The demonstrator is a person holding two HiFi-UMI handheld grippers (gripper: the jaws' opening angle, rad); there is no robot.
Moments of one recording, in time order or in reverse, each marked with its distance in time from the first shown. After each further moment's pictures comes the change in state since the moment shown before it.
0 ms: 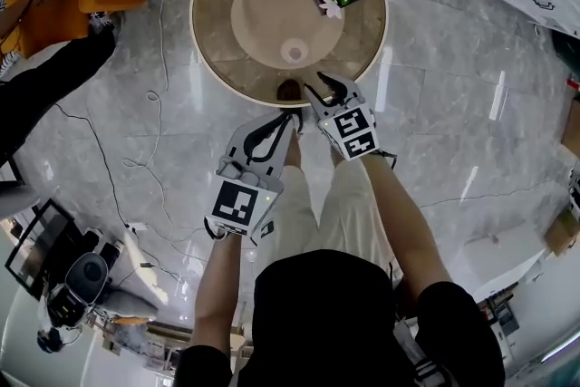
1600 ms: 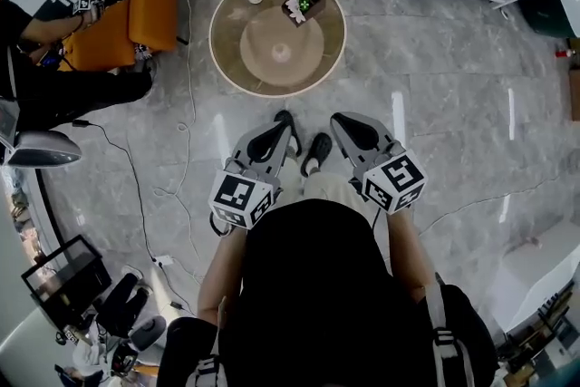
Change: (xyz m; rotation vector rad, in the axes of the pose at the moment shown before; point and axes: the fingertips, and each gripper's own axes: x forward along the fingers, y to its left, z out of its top) left arm -0.177 -0.219 0.025 0.154 -0.122 -0.069; right arm -0.395 0.171 0.055 0.174 -0.488 -0.006
